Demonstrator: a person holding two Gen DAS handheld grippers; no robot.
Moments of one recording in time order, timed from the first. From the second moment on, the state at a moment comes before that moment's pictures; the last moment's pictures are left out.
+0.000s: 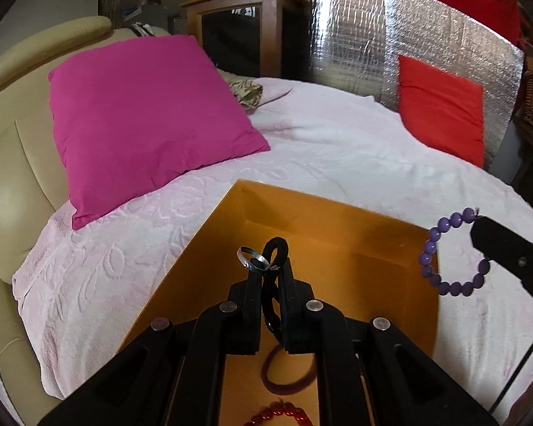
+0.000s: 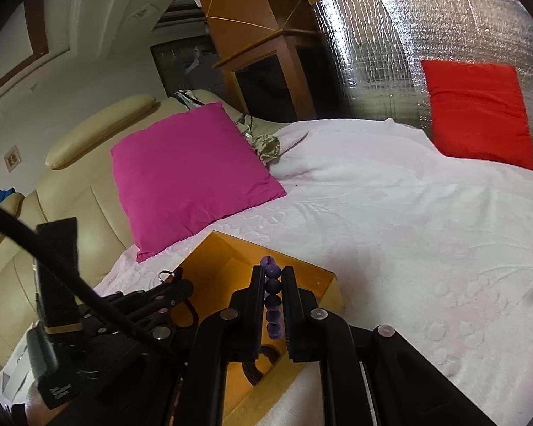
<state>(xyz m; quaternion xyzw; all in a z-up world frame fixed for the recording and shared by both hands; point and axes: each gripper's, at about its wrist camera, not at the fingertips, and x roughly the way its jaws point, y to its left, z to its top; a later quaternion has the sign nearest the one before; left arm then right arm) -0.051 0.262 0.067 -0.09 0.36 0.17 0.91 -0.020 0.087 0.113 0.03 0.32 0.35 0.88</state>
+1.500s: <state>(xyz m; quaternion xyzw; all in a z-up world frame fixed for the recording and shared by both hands) -0.032 0.295 0.014 -0.05 0.45 0.22 0.86 -0.001 0.137 0.055 0.01 0.37 0.33 0.87</state>
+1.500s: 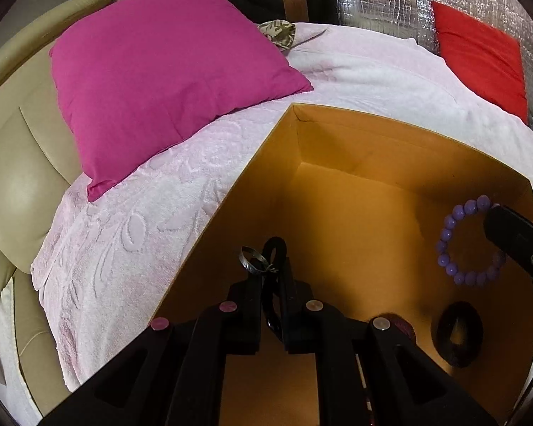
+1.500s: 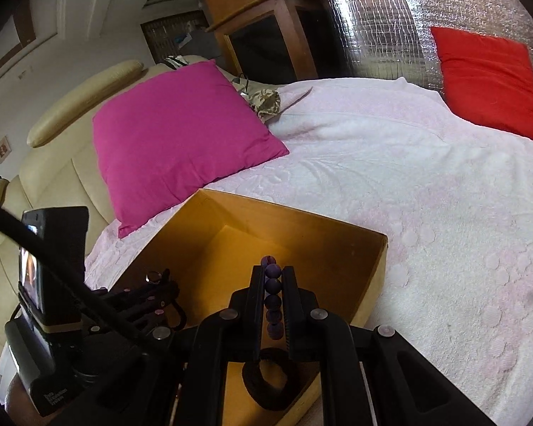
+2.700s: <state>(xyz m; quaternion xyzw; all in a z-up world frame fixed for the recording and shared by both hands) -0.050 0.243 0.052 0.01 0.39 0.21 0.90 -0.009 0.056 0.085 0.07 0.37 0.30 0.88</state>
